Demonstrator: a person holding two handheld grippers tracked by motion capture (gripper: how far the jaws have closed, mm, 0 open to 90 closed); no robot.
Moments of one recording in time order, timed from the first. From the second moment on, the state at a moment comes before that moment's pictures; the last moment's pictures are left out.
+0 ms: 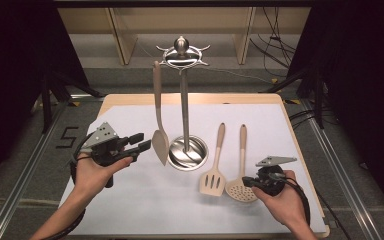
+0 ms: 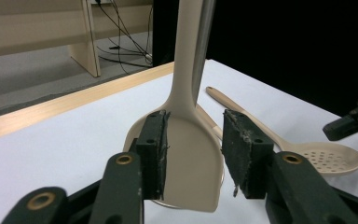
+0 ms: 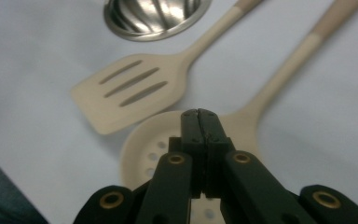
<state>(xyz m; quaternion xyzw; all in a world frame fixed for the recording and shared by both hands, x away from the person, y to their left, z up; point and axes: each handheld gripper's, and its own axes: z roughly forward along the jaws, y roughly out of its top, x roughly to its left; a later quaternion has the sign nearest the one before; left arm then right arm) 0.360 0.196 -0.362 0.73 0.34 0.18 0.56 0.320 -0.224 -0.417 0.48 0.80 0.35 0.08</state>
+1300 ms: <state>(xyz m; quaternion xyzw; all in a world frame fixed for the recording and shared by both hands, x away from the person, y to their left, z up) 0.349 0.191 -0.377 0.75 0.35 0.16 0.54 0.313 -0.169 -0.436 0.45 0.85 0.26 0.01</state>
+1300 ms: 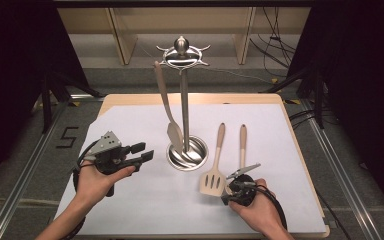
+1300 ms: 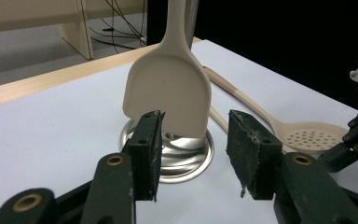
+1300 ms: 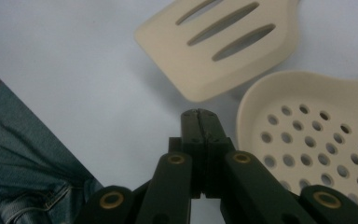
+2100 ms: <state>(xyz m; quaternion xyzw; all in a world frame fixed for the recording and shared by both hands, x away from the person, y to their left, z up) 0.347 0.187 -0.379 0.75 0.35 0.16 0.54 0.320 -0.156 -0.436 0.45 0.86 0.25 0.03</state>
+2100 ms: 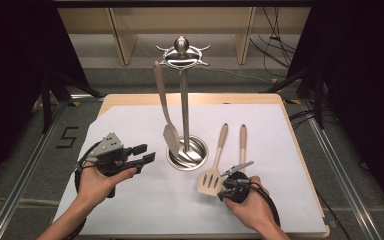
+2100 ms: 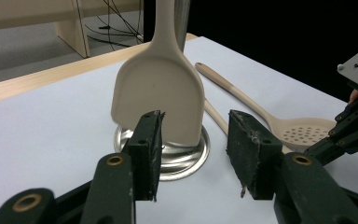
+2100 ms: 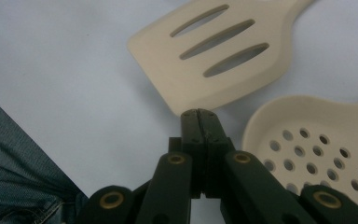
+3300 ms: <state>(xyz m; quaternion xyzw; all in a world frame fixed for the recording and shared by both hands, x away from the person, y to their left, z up) 0.393 0.154 -0.207 0.66 0.27 0.26 0.65 0.324 -0.152 -0.440 0.44 0.86 0.26 0.03</state>
